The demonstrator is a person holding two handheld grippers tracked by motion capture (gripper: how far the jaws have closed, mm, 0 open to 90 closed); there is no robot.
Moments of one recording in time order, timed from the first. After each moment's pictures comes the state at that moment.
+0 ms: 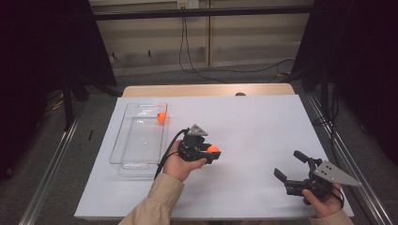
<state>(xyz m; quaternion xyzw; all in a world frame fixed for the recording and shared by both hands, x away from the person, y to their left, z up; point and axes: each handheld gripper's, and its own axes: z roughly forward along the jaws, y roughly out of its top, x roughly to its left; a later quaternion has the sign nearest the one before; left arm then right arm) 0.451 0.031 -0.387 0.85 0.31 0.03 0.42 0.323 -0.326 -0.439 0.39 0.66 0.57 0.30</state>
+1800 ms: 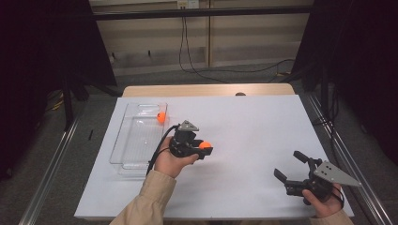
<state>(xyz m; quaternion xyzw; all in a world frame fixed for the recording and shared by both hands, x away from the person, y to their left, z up) 0.457 0.052 -0.374 0.85 0.33 0.04 0.41 0.323 -0.325 -0.439 0.38 0.66 0.57 0.30</state>
